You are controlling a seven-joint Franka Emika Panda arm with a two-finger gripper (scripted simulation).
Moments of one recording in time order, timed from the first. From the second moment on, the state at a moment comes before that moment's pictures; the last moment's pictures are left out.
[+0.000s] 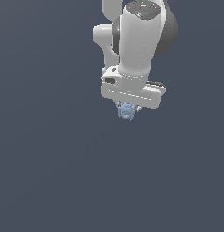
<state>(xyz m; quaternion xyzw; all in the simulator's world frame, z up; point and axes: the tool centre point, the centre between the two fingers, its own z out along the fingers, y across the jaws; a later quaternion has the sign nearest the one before) -0.006 0.062 0.271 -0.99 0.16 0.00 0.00</state>
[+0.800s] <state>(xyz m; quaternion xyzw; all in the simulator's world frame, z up) -0.009 0.057 0.397 -0.99 0.16 0.00 0.00</state>
